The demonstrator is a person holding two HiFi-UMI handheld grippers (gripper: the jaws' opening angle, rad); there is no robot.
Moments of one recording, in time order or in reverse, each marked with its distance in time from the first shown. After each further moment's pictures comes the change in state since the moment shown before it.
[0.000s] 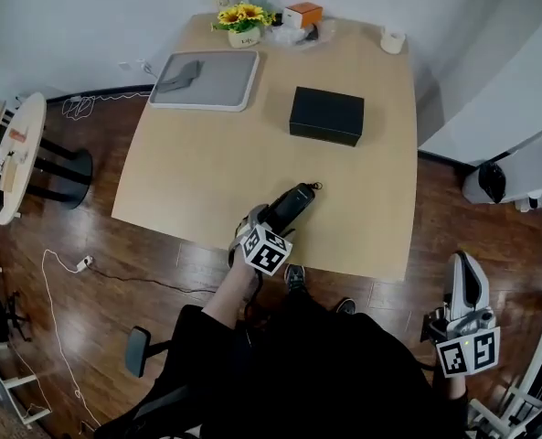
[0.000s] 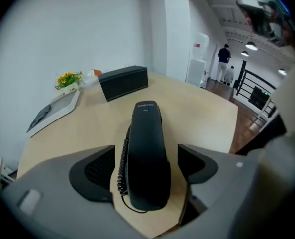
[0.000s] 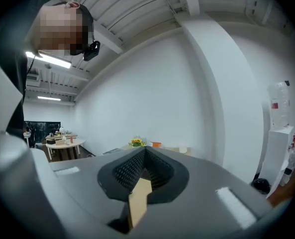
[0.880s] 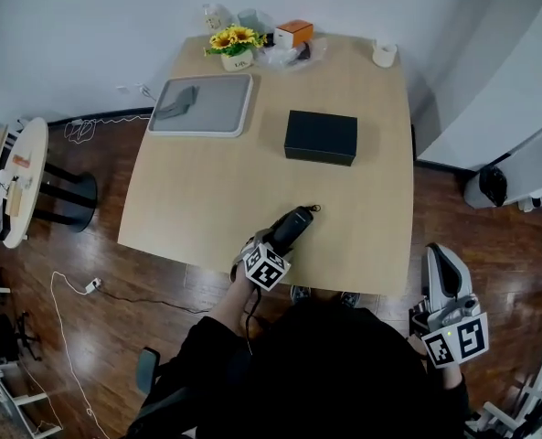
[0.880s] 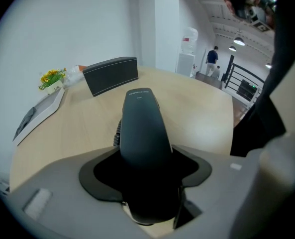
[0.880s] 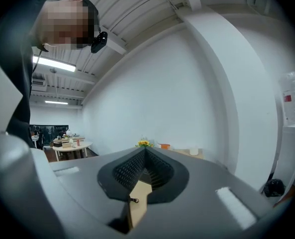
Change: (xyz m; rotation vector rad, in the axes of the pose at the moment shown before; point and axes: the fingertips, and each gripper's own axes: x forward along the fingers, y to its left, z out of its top) left arm 0.031 -0.007 -0.015 0.088 0.051 -0.109; right arm 0.054 0.014 -0.003 0.010 -0.014 0.091
